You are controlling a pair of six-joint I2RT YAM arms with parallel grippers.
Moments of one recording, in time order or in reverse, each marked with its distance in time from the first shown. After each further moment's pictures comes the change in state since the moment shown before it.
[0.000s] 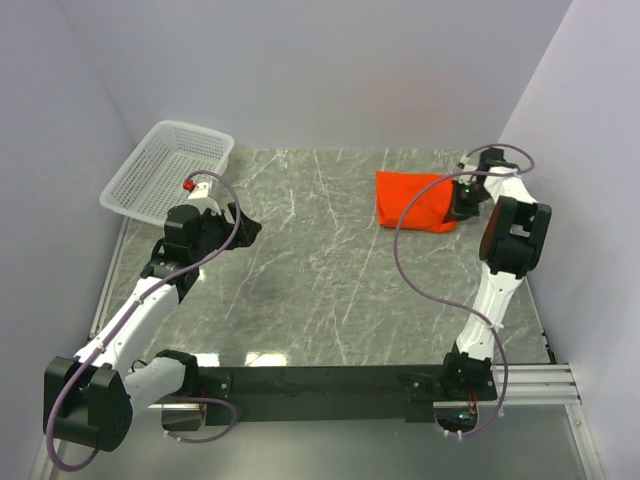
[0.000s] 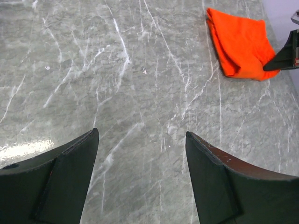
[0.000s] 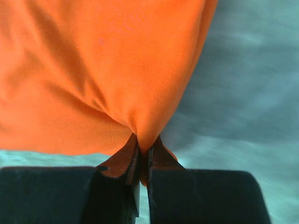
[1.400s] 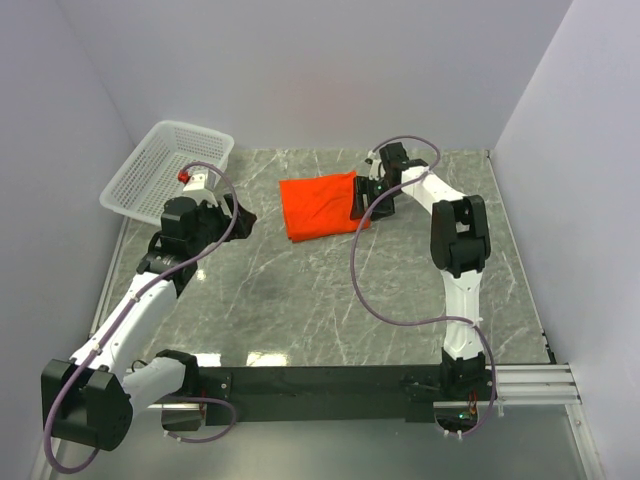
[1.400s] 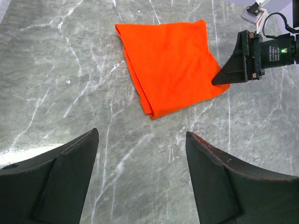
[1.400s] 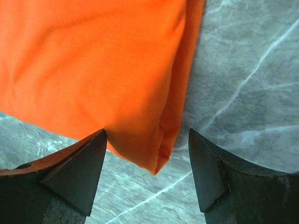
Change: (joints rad) left arm 0.000 0.004 0.078 -0.059 -0.072 0.034; right arm 0.475 0.014 0.005 0.160 -0.053 0.266
